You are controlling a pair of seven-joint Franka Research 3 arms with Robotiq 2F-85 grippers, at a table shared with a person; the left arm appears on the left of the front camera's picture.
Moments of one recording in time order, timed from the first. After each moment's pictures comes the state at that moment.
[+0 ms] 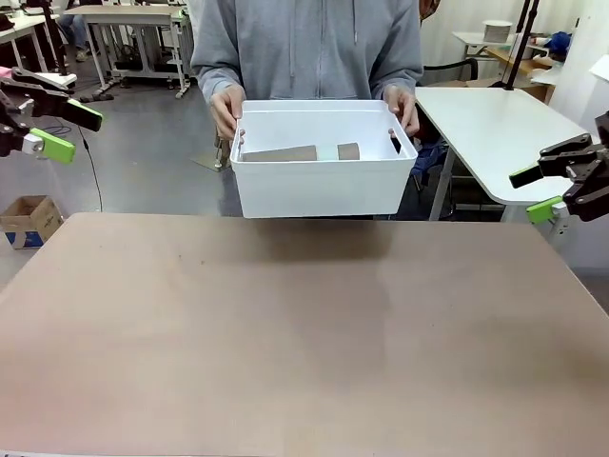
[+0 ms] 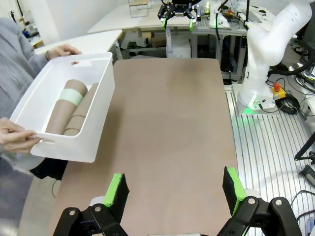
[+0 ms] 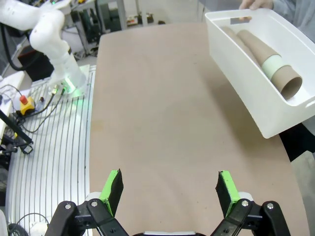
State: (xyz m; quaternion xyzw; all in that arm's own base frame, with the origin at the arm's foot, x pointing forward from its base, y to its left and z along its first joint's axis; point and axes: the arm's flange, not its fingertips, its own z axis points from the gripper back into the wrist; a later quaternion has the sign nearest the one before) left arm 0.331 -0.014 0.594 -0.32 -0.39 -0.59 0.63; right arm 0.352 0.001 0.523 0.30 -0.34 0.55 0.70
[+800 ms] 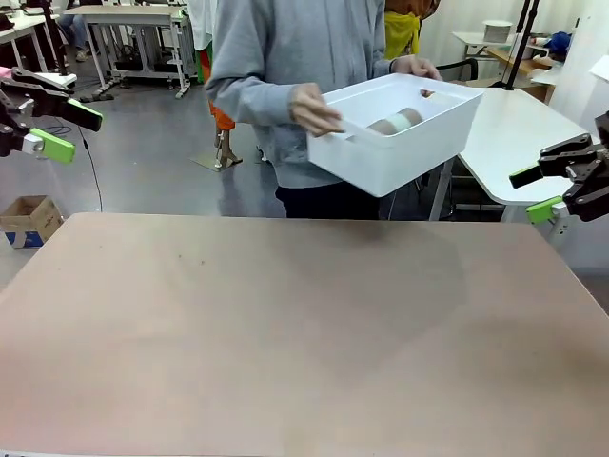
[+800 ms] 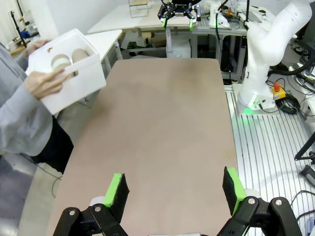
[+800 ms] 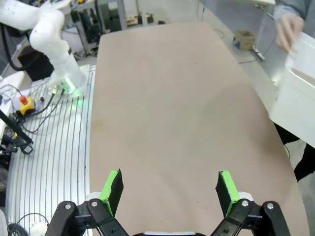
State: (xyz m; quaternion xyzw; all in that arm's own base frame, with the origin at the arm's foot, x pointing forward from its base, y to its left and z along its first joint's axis) left arm 0.331 -0.014 0.594 -0.32 -0.39 -0.59 0.63; right arm 0.352 0.001 0.523 0.30 -0.34 0.55 0.70
